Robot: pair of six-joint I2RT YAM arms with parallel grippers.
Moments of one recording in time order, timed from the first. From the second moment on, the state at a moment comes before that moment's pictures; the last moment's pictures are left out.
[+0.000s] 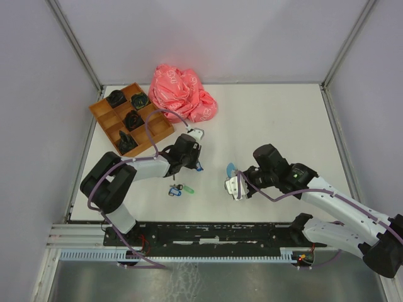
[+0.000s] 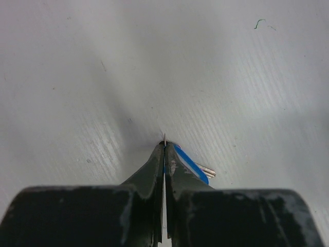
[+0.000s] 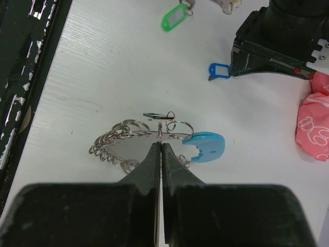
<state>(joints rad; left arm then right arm) -0.66 1.66 0.78 0.12 -0.08 -0.22 0.78 0.98 0.78 -0.62 -0.51 -1.10</state>
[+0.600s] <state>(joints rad) -0.66 1.33 0.57 0.31 0.07 -0.06 0.78 0.96 0.78 -0.62 -0.49 -1.09</state>
